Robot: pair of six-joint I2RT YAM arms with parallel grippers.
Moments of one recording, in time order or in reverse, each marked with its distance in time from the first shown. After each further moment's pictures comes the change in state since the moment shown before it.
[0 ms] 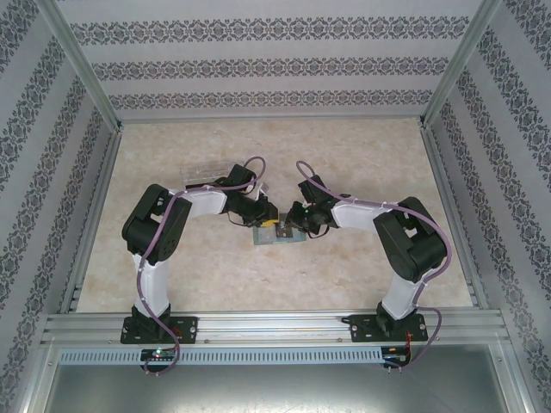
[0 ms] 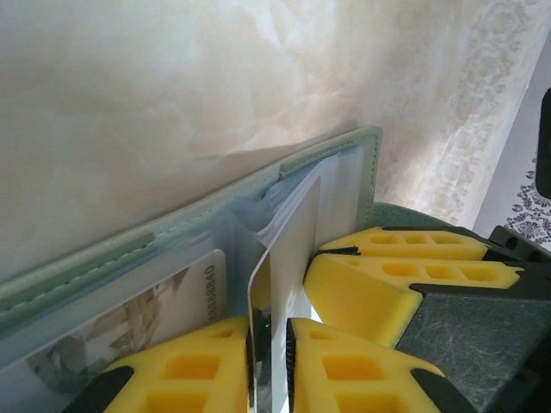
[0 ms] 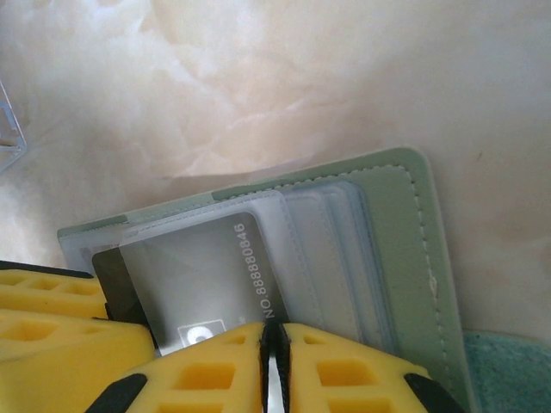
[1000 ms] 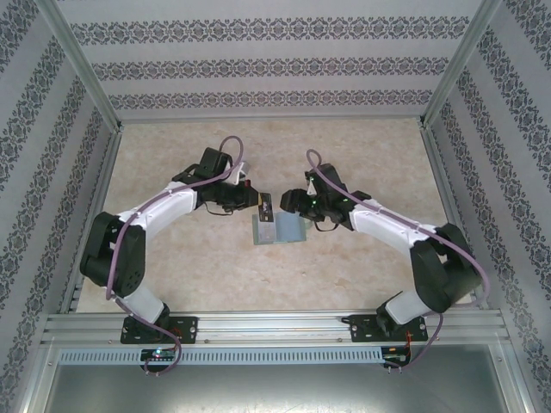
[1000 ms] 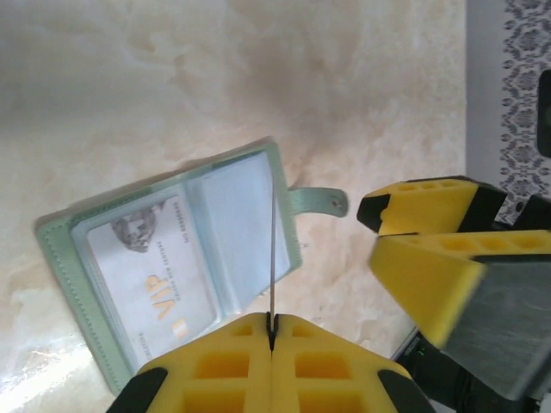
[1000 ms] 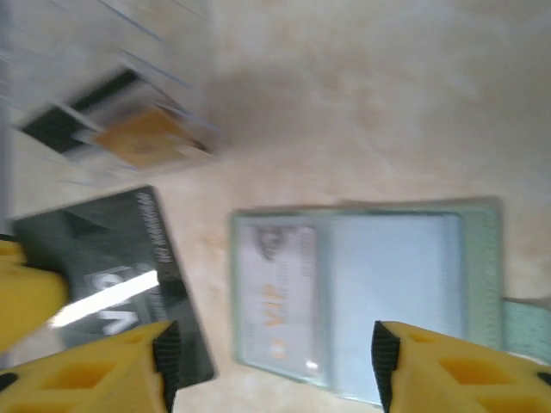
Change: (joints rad) left arm 0.084 -0.361 -0.013 -0.228 -0.100 0.212; right arm -0.012 -0.280 0.002 -0.026 -0.003 -0.154
